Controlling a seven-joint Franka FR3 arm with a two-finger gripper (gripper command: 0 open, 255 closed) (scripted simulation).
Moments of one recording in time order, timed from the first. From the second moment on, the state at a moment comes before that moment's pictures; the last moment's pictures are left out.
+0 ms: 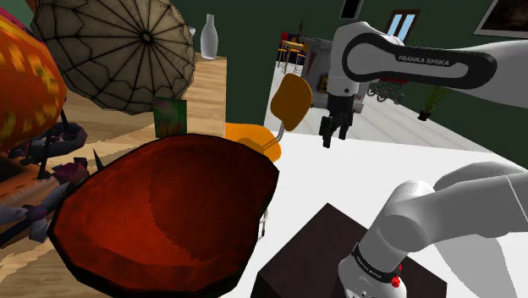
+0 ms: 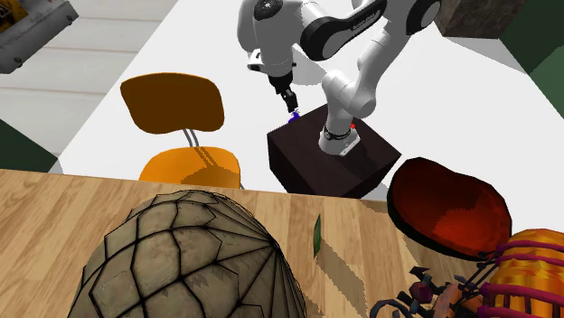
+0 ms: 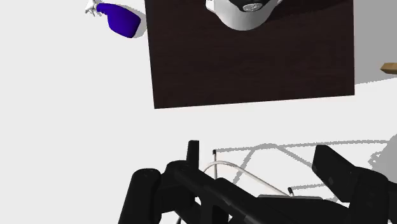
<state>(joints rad) -0.01 -0.74 -0.06 -2.41 -0.12 1.47 0.07</state>
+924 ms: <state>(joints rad) 0.15 -0.56 -0.02 -2.31 0.04 1.77 -0.03</state>
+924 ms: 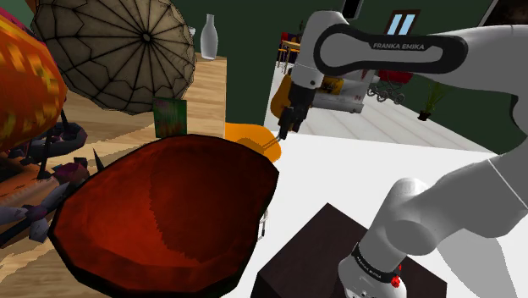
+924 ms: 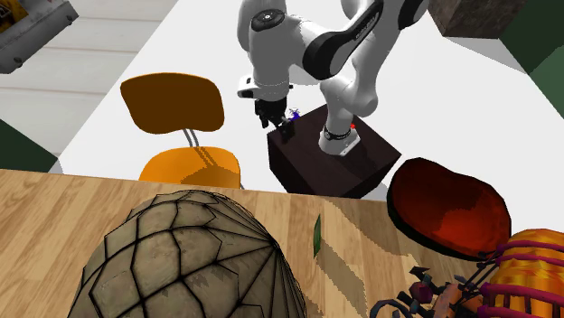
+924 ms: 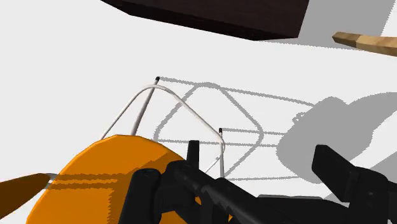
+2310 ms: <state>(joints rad) 0.38 -0.28 0.05 -1.98 0.29 2.11 -0.30</state>
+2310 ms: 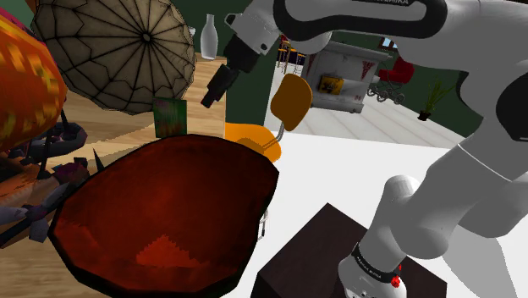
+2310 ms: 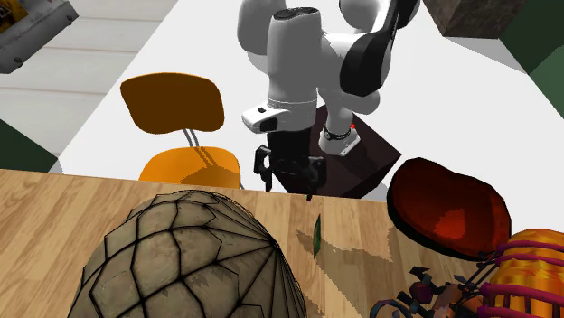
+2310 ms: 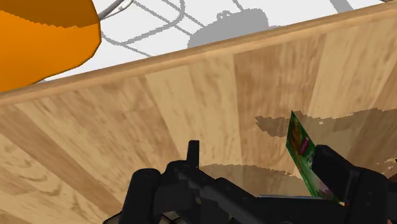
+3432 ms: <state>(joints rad) 0.48 -0.17 0.11 -1.87 0.37 2.28 -0.42</state>
